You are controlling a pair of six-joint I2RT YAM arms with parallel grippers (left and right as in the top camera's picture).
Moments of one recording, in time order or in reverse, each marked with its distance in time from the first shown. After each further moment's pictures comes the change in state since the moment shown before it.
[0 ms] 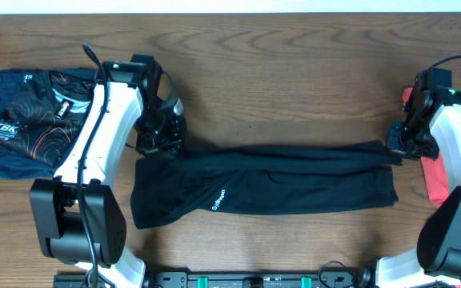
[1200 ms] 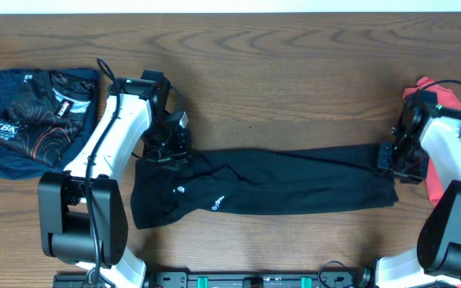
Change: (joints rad) left arm -0.026 0.000 -0.143 0.148 -0.019 0.000; right arm 0.000 0.000 -0.180 0.068 -0.042 0.017
